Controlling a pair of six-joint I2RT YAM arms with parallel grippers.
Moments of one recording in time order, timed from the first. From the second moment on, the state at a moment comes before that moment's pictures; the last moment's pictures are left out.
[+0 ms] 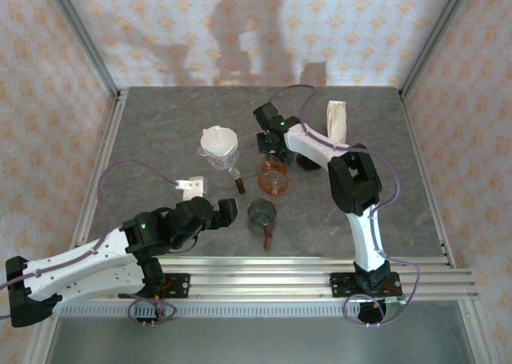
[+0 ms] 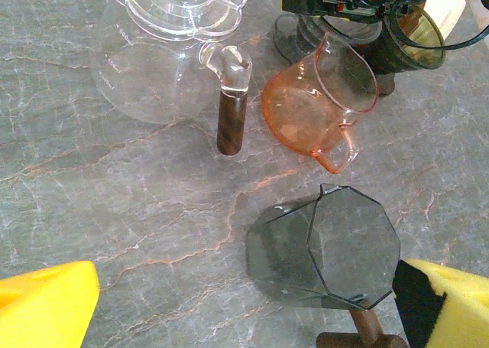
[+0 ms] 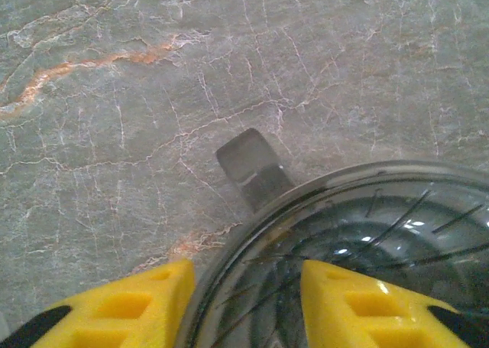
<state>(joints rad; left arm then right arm) -1.03 0.79 0.71 -0.69 -0.47 -0.96 0.59 2.14 1.73 -0.66 0.17 0.36</state>
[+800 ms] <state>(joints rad) -1.03 0.74 0.69 -0.70 -0.50 -0.97 0.59 2.02 1.72 -0.65 0.29 0.34</state>
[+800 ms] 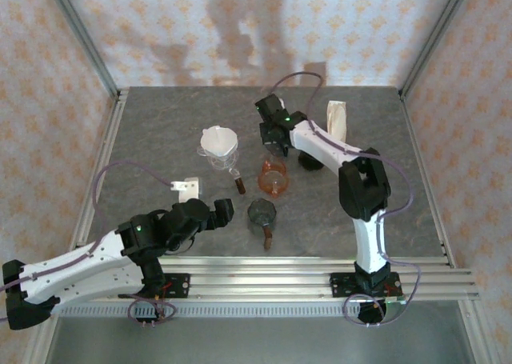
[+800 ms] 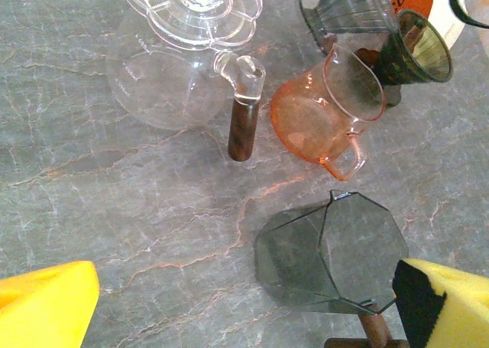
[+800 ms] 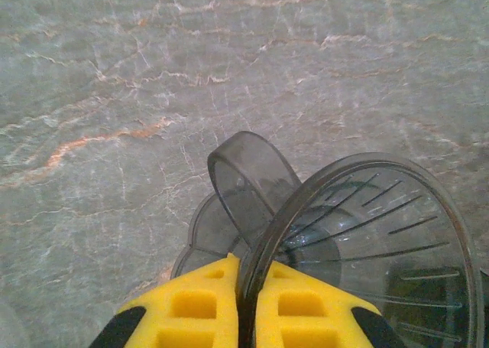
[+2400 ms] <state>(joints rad) -1.03 0.52 0.63 -0.81 -0.59 -1.01 1.20 1.58 1.50 -1.10 0.36 0.33</state>
